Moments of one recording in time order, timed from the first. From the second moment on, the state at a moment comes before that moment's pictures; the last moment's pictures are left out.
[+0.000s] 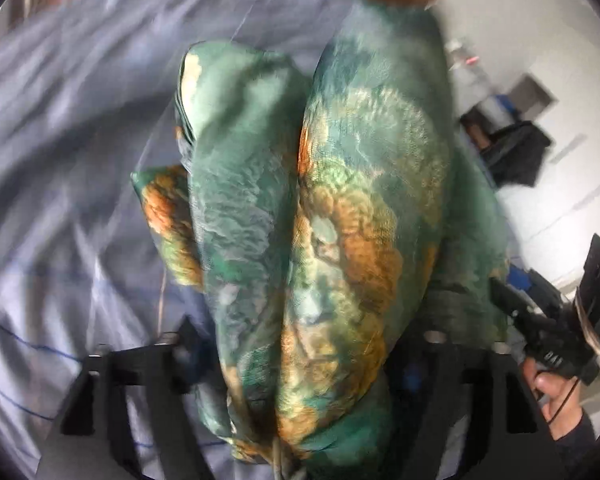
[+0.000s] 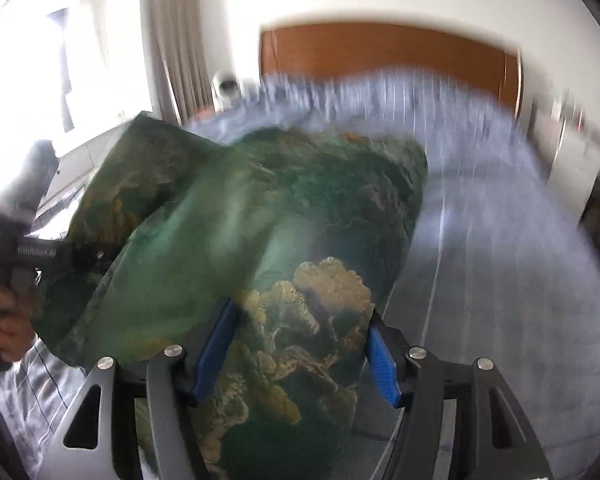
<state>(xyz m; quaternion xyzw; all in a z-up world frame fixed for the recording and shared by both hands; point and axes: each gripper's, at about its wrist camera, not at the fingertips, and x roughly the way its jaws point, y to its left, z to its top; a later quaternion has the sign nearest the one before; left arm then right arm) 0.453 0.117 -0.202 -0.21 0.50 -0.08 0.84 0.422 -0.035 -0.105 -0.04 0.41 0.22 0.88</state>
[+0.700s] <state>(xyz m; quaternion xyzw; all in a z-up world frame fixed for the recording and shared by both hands) 0.278 0.047 -0.090 0.07 0.31 0.17 0.93 0.263 -0.060 -0.021 -0.07 0.26 0.10 0.96</state>
